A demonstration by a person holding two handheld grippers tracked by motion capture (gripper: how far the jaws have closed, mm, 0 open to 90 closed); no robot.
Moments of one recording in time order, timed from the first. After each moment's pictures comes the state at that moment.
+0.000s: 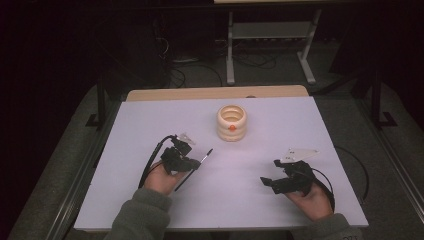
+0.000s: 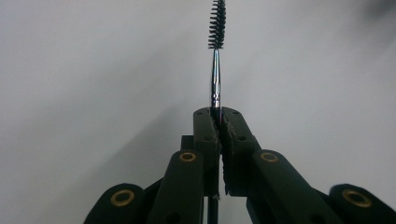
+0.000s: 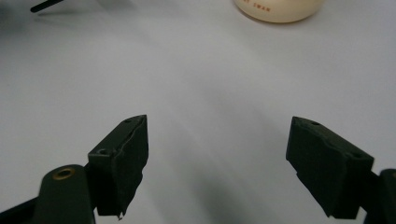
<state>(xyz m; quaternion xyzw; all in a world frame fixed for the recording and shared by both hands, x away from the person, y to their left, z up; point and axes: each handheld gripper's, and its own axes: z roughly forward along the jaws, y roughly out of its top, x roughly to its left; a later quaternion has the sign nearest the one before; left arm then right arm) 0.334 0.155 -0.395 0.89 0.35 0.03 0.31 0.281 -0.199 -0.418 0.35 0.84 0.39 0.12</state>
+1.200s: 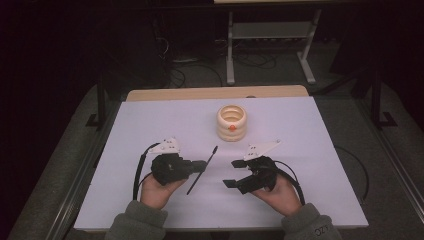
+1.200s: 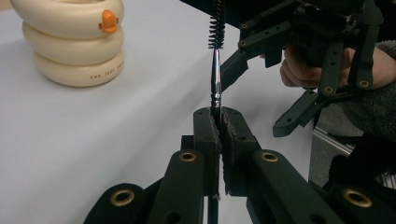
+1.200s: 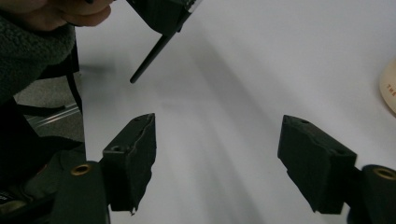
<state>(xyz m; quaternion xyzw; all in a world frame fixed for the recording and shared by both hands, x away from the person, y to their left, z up) 0.289 0.170 -0.371 0.82 0.27 0.01 0.51 0.290 -0.111 -0.390 0.23 0.86 0.46 0.01</state>
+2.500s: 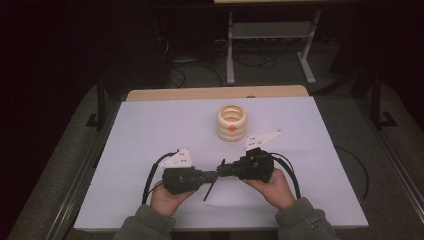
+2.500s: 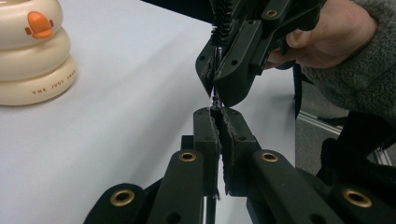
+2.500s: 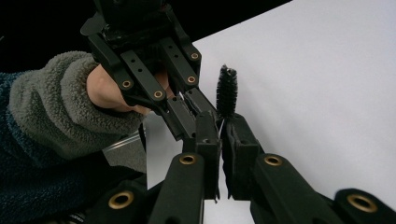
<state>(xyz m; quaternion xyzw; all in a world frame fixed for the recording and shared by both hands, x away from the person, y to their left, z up) 0.273 0.147 -0.388 0.83 0.20 0.00 0.53 0.303 -0.106 -0.375 0.20 0.82 0.53 -0.09</state>
